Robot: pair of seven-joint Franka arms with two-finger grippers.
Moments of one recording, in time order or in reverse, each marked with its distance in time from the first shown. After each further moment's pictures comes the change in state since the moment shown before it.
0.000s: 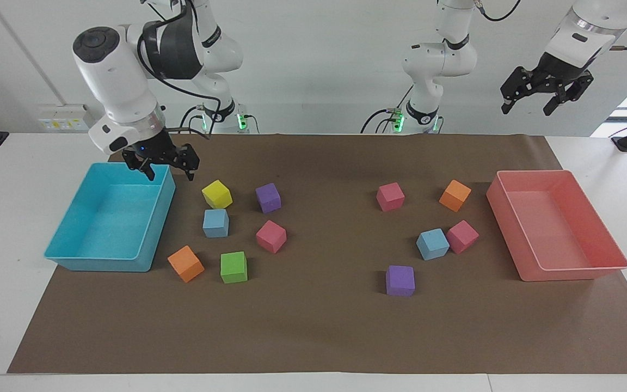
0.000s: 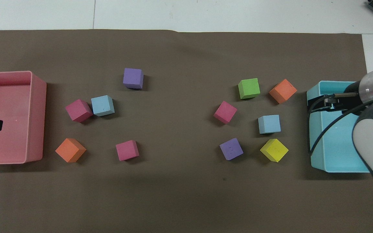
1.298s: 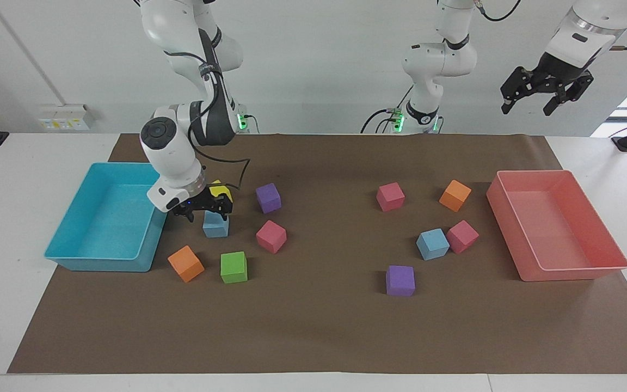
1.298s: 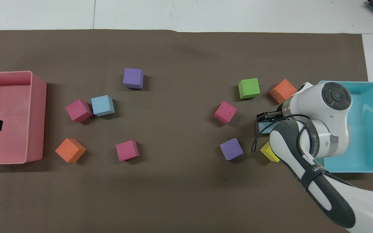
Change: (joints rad) left arm 0.000 -0.001 0.000 0.000 0.000 0.000 -0.001; right arm 0.048 0.150 0.000 -0.316 0.046 0.480 -0.060
